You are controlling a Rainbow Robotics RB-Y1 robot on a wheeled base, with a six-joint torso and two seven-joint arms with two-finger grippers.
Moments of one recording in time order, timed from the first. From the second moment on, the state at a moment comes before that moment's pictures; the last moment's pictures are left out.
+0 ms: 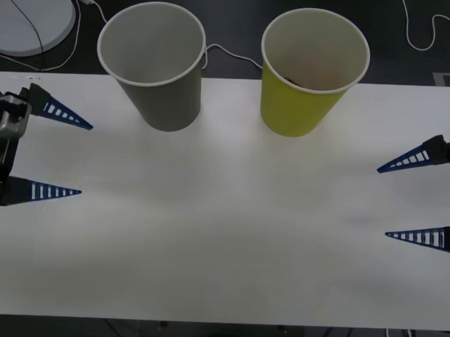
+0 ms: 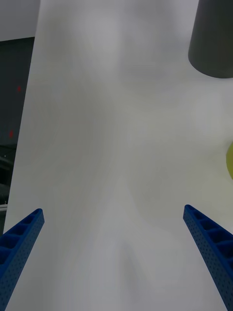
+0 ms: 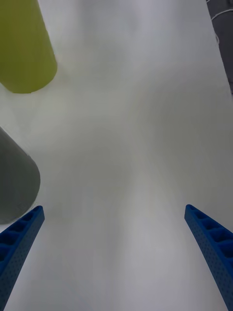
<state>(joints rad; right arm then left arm) -0.08 -0.92 -0.29 -1.81 1.43 -1.57 -0.16 -0.21 1.07 0.12 -1.84 -1.41 -1.43 0.15</state>
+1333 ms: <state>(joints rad) -0.08 -0.92 -0.29 -1.81 1.43 -1.57 -0.16 -0.19 0.99 0.00 -1.80 -1.49 -1.33 0.10</state>
